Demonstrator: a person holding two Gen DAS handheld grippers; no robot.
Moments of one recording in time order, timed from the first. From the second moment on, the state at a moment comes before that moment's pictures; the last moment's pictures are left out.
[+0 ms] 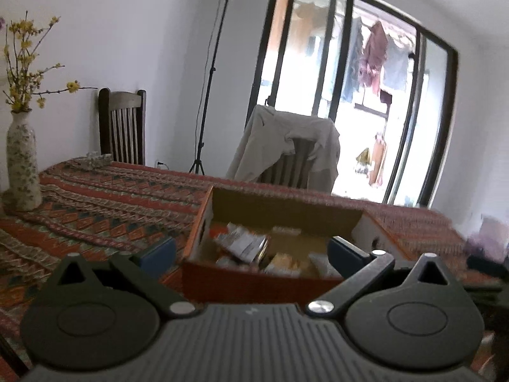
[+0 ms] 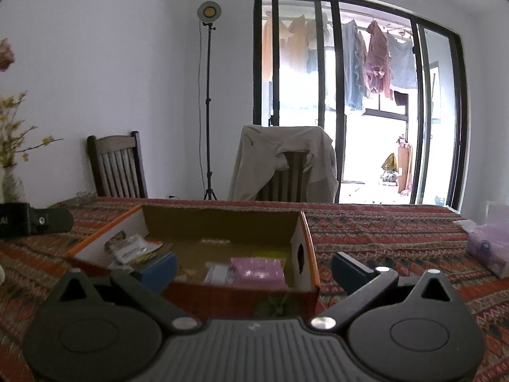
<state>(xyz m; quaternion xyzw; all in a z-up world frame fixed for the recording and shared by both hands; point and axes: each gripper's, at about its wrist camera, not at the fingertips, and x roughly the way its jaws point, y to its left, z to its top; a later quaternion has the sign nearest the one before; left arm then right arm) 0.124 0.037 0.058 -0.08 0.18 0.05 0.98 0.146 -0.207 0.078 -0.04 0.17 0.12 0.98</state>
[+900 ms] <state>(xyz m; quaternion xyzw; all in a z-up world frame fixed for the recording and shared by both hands) 0.052 0.061 -0.013 -0.04 0.20 0.08 0.98 0.081 -0.226 0.025 -0.02 0.25 0.16 0.96</state>
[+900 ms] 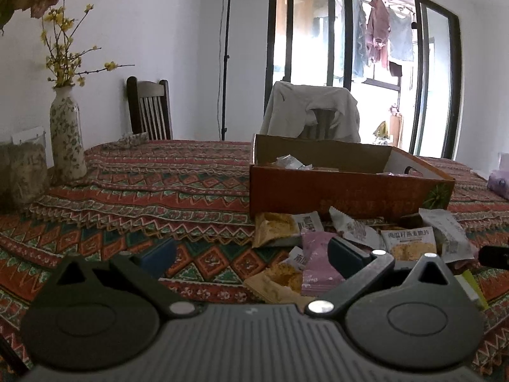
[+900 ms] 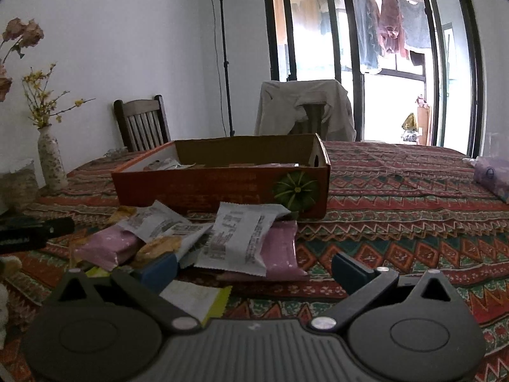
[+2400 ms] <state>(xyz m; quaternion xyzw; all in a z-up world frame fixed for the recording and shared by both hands) 0.071 0.063 -0.014 -0.05 0.25 0.09 0.96 0.123 -0.227 0.022 -0.02 0.20 0.10 0.97</state>
